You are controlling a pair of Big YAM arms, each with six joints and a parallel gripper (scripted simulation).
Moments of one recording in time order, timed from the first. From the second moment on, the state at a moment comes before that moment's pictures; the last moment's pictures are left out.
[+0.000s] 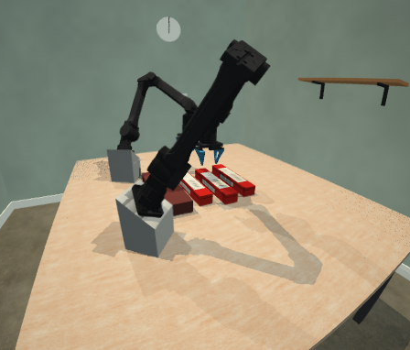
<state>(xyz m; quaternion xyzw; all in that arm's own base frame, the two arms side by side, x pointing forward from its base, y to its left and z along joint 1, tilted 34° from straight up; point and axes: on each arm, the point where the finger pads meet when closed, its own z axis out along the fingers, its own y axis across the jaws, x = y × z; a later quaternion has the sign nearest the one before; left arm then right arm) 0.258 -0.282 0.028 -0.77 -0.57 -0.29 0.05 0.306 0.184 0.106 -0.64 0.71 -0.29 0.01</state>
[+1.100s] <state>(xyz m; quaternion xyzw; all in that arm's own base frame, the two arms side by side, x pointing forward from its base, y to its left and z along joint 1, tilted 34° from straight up) 0.249 -0.301 0.053 -0.77 -0.57 -0.29 0.04 0.298 0.198 0.130 -0.65 0.70 -0.29 0.02</state>
